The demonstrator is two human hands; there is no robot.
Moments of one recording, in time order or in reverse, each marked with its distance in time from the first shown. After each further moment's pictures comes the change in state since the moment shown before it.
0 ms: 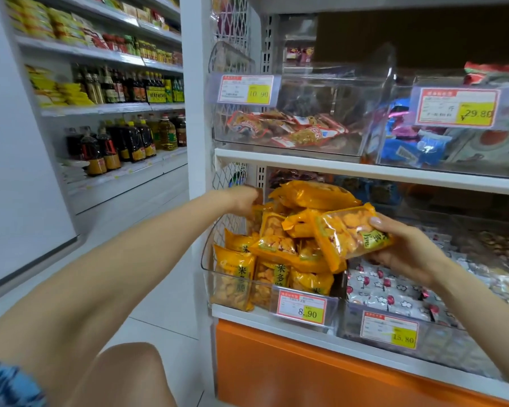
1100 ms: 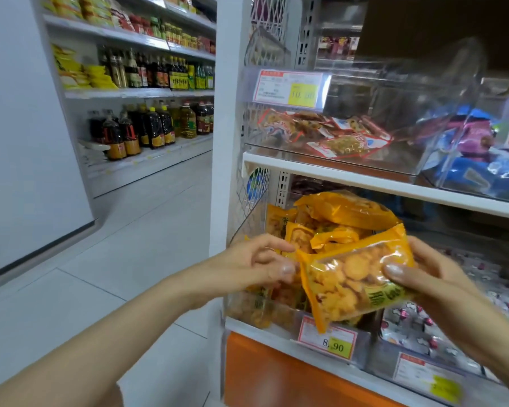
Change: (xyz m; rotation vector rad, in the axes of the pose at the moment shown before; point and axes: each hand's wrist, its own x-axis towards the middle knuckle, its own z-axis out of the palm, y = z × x) left_hand -0.149 0.020 0.020 -1.253 -0.062 0.144; right_hand -0.026 -0.012 0.060 -0.283 0.010 -0.127
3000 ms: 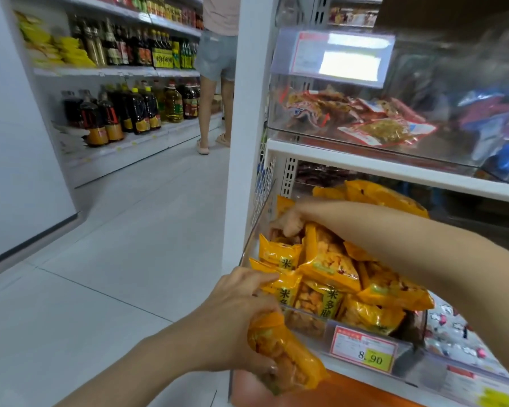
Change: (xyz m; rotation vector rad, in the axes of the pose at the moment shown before) left_hand -0.017 -0.069 -0.019 0.867 -0.042 0.094; right_hand 0.262 0.077 0.112 -1.579 -0.851 0.383
